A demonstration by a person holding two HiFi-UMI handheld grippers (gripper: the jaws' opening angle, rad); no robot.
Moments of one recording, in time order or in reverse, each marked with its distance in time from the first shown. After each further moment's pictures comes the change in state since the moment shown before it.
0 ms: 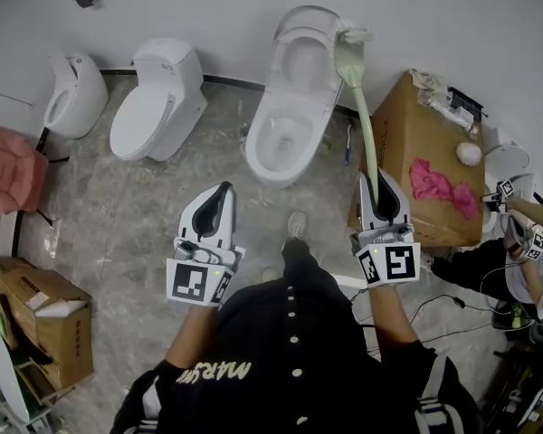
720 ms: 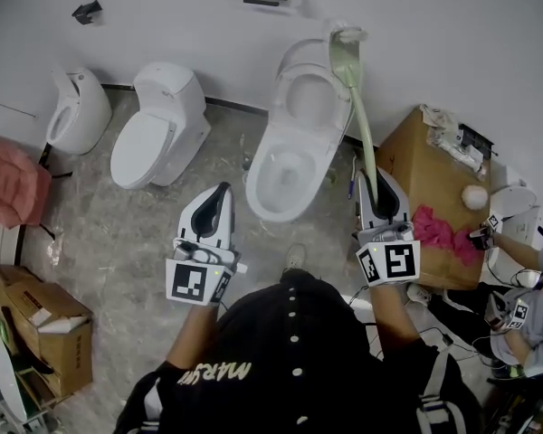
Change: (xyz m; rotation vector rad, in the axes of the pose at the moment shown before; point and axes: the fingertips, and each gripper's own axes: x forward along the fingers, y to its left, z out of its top) left arm 0.158 0.063 0.005 0.035 -0.015 0.050; right arm 0.161 -0.086 -0.004 -0.001 -0.027 0.054
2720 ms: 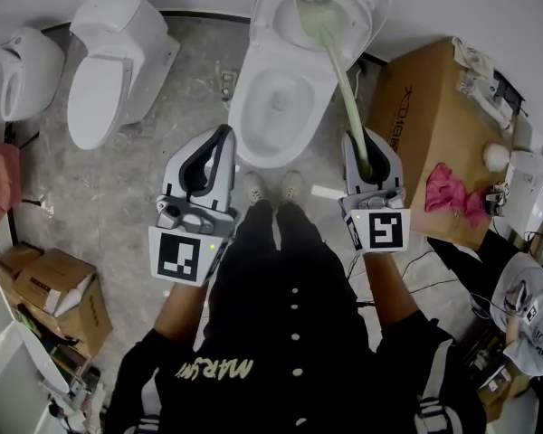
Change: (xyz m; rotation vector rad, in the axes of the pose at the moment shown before) left arm 0.194 0.059 -0.126 -0.116 0.182 -0.107; right arm 0.139 -0.041 -0.204 -0.002 0.361 0.006
